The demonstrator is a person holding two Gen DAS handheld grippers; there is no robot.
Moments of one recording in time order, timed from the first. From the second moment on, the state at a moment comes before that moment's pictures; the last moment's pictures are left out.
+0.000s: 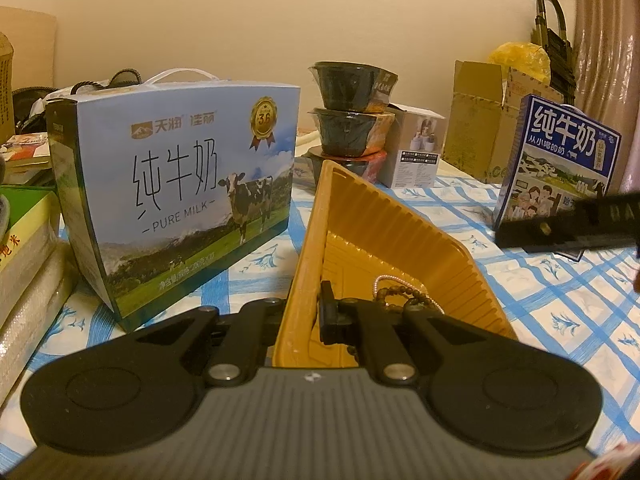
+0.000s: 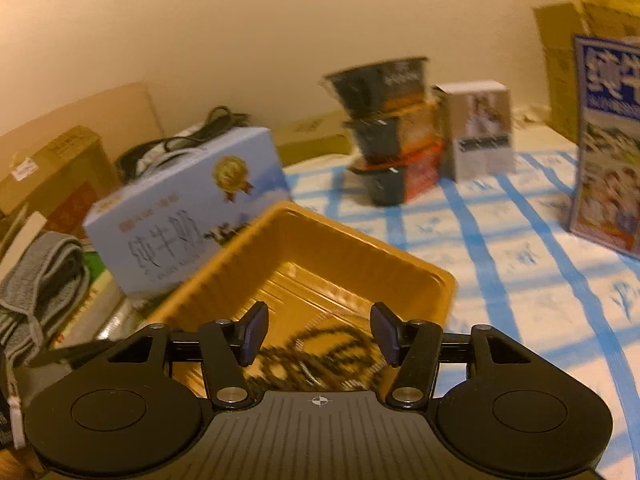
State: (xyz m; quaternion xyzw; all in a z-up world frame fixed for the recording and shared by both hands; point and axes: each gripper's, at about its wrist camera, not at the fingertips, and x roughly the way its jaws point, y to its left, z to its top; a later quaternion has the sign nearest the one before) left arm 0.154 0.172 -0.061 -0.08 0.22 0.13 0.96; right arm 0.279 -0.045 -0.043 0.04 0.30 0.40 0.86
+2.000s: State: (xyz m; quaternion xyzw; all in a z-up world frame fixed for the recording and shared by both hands) left arm 0.068 0.110 -0.022 -0.05 0.33 0.13 0.93; right arm 0.164 -0.134 -0.069 0.00 0.38 0.24 0.89
